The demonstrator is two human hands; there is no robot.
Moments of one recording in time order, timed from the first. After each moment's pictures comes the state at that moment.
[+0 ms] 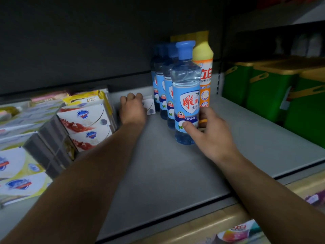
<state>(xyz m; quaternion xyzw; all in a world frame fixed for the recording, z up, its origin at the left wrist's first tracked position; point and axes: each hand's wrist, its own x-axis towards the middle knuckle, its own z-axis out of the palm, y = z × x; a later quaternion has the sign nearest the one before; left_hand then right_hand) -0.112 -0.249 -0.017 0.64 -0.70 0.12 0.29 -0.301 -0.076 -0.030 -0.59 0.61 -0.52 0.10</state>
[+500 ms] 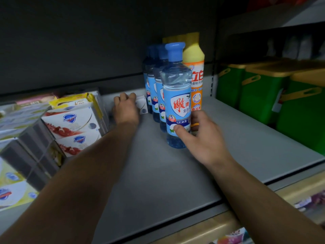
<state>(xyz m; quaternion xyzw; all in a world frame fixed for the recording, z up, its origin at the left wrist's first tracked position) -0.118 -0.270 -0.018 0.65 -0.69 0.14 0.29 -0.303 -0.079 -0.033 -0.59 0.59 -0.54 0.12</state>
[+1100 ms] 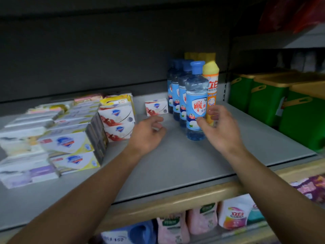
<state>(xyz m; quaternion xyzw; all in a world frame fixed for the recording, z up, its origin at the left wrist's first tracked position) -0.079 -0.072 0.006 0.54 -0.72 -0.19 0.40 -0.295 -0.049 -0.007 -0.57 0.61 -0.56 0.07</state>
